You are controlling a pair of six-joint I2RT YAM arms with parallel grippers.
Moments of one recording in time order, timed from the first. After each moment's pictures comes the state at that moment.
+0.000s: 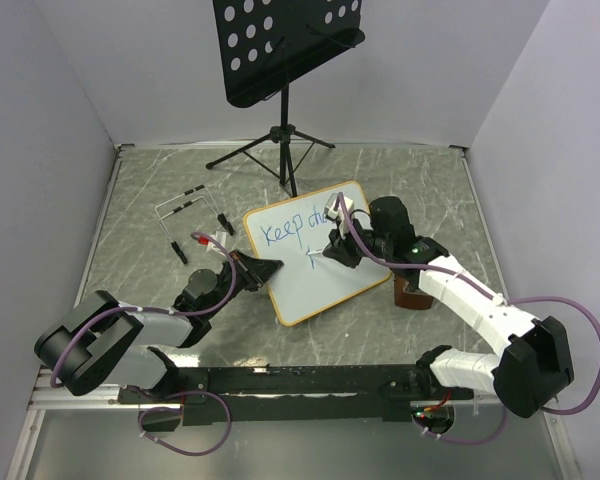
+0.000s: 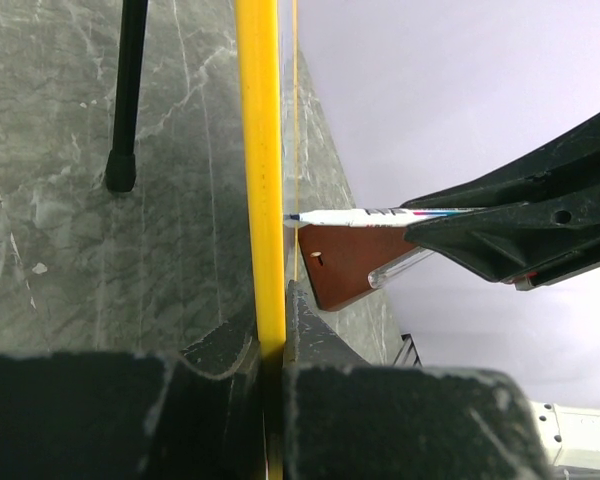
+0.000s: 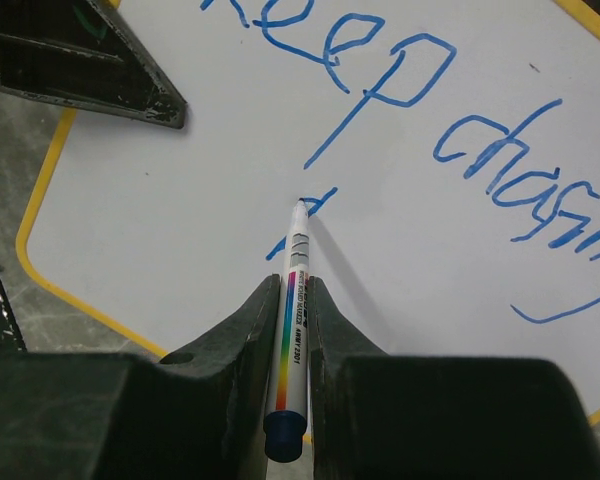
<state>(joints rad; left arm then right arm) -0.69 1.35 0.20 1.15 0.04 -1.01 0.53 1.19 0.88 -0.26 -0.49 -0.29</state>
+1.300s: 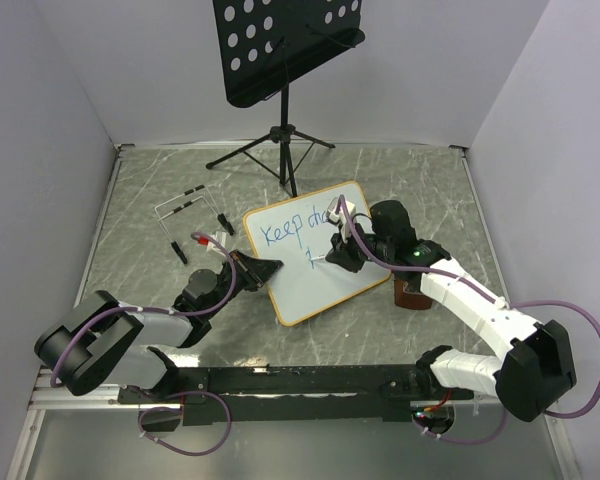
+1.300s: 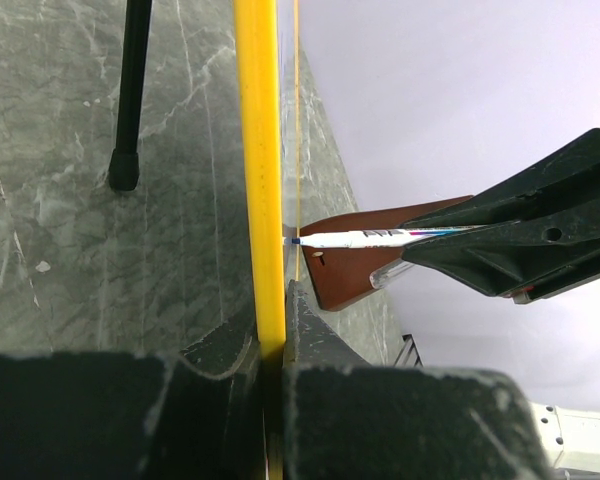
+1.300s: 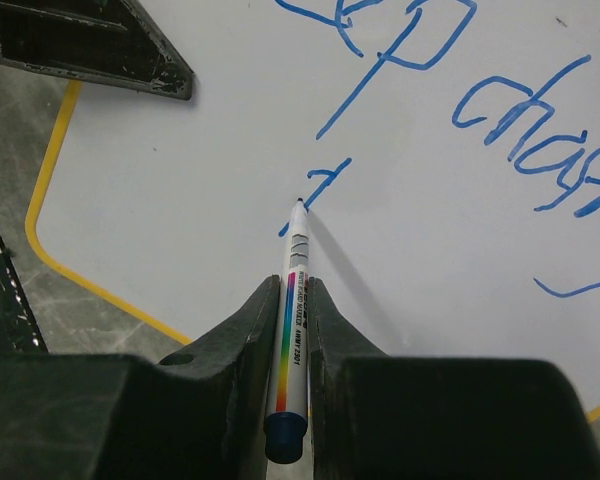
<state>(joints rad) -0.69 1.35 0.20 1.15 0.04 -1.01 0.53 1.17 0.86 -0.30 -0.48 -0.28</state>
